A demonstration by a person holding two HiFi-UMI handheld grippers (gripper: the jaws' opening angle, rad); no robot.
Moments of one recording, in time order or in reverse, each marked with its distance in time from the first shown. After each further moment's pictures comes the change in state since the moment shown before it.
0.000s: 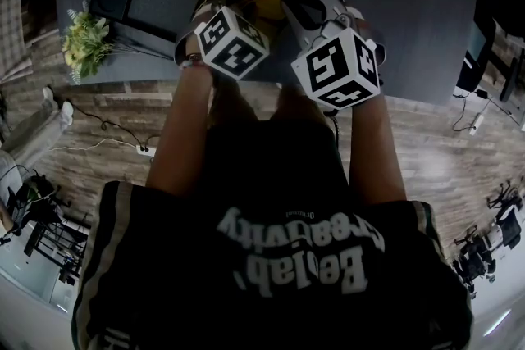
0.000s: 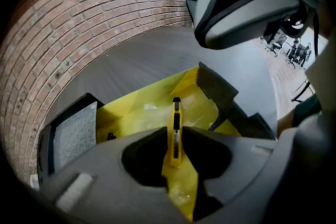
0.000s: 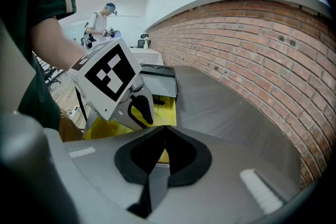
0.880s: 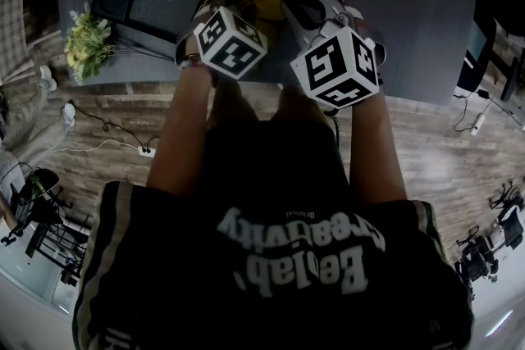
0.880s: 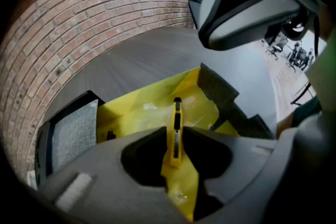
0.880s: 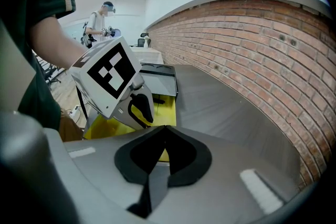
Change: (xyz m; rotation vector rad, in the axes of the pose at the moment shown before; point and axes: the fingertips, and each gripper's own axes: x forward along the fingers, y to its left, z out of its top) left arm -0.001 0.001 0.001 -0.026 -0.009 -0.008; right arm -0.001 -0.001 -0.001 -0.001 0.015 0.002
